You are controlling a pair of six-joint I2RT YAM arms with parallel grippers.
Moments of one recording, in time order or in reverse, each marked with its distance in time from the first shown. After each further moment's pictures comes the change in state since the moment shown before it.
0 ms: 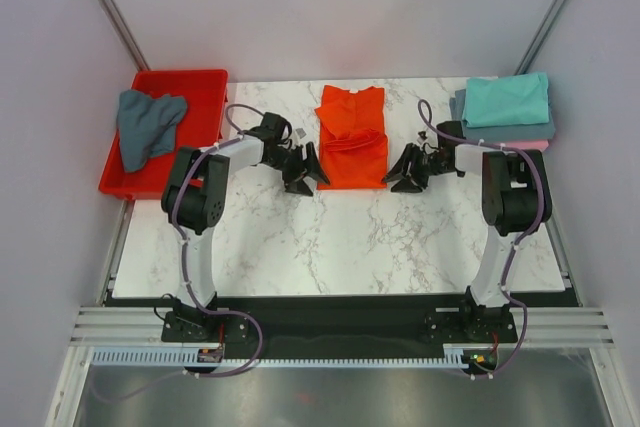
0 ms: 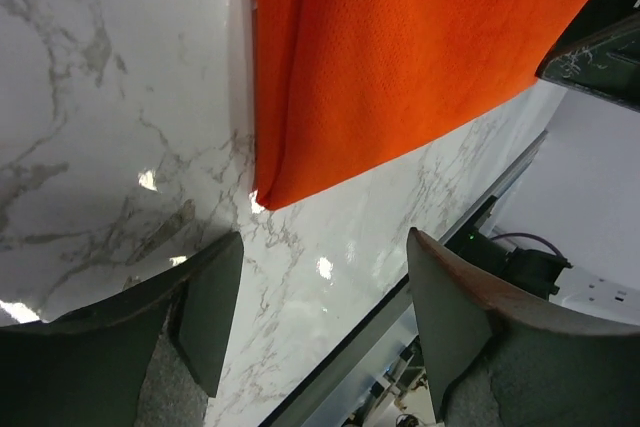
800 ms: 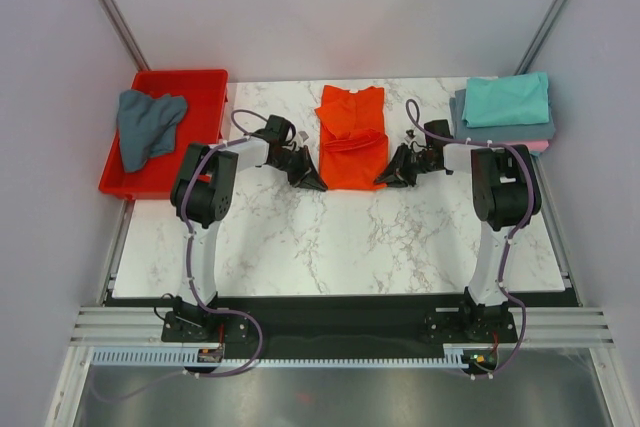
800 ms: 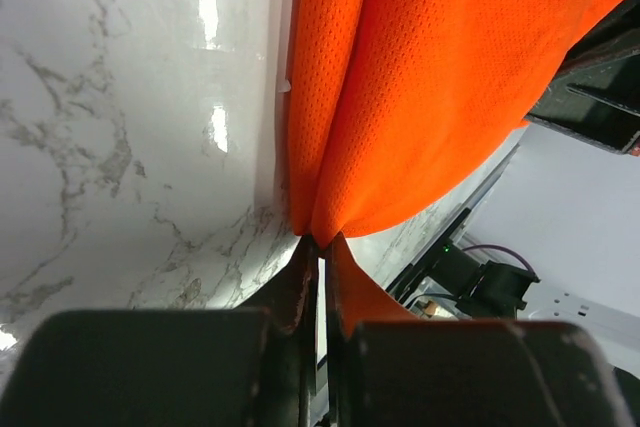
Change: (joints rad) left arm -0.006 0.096 0.041 0.074 0.054 -0.101; right arm 0.061 0.069 0.045 0.083 -0.032 0.062
